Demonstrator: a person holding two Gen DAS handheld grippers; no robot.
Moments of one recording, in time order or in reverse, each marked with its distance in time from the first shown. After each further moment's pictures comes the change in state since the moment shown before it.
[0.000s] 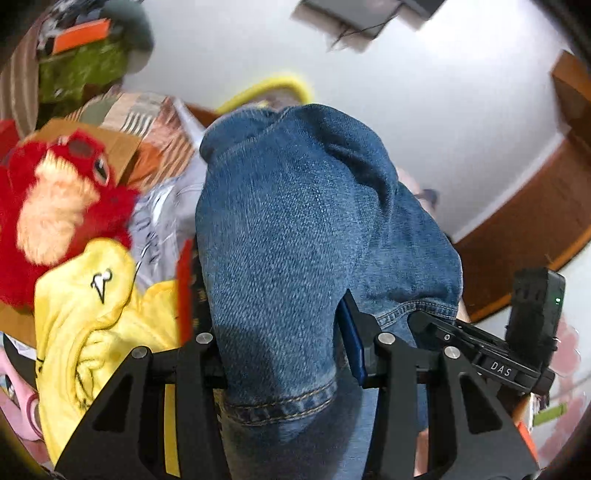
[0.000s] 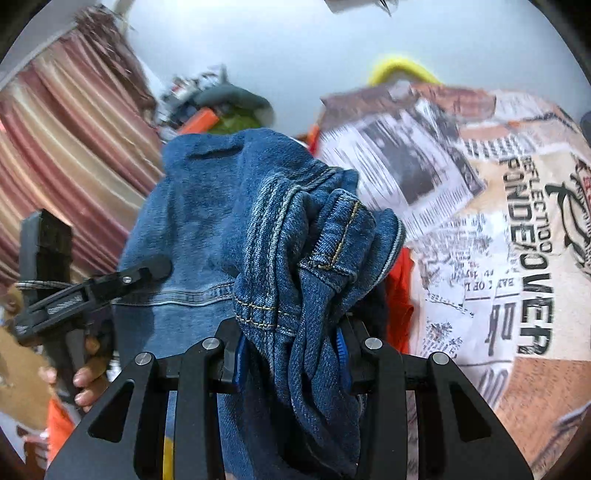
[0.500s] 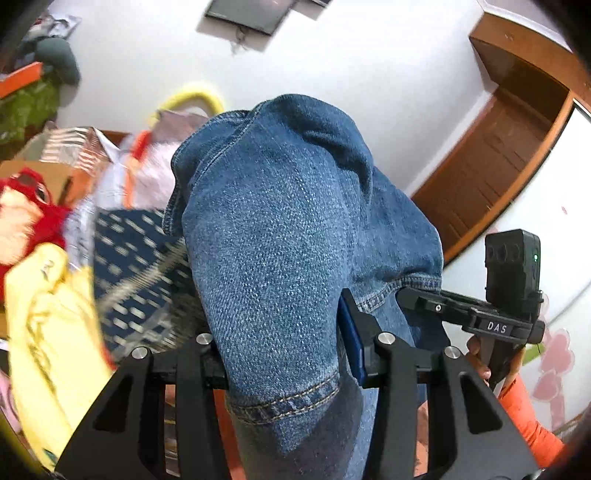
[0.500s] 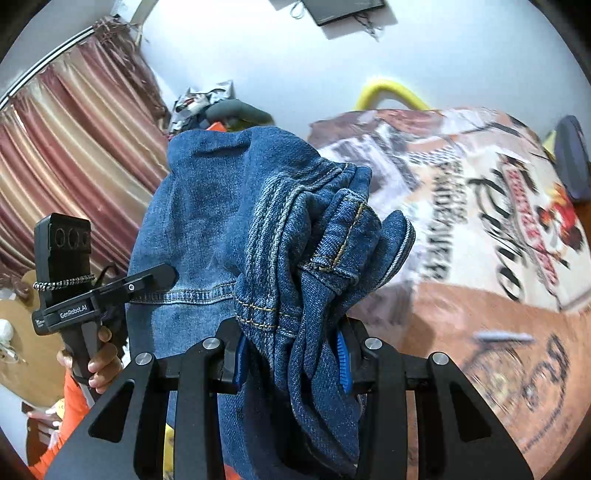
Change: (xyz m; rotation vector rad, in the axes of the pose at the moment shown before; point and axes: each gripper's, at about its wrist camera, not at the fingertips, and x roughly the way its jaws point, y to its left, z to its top) left arm -0.103 -0.139 -0.066 0.189 -0.034 -0.216; right arm -0.174 -0.003 -0.047 -0.030 -0.087 0.050
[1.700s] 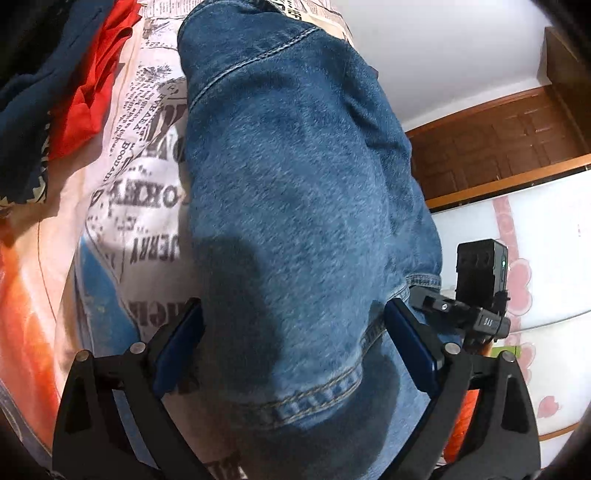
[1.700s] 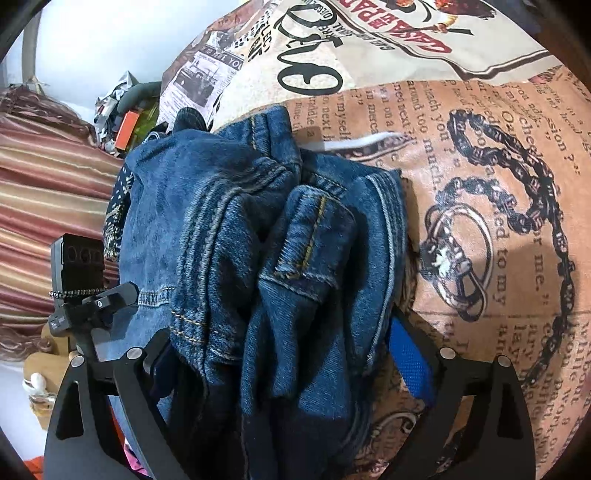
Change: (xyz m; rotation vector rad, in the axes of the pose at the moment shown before) left arm 0.250 -0.035 -0.144 -0.260 0.438 -0.159; right arm -0.023 -0.230 -0.148 0.399 0.243 0.007
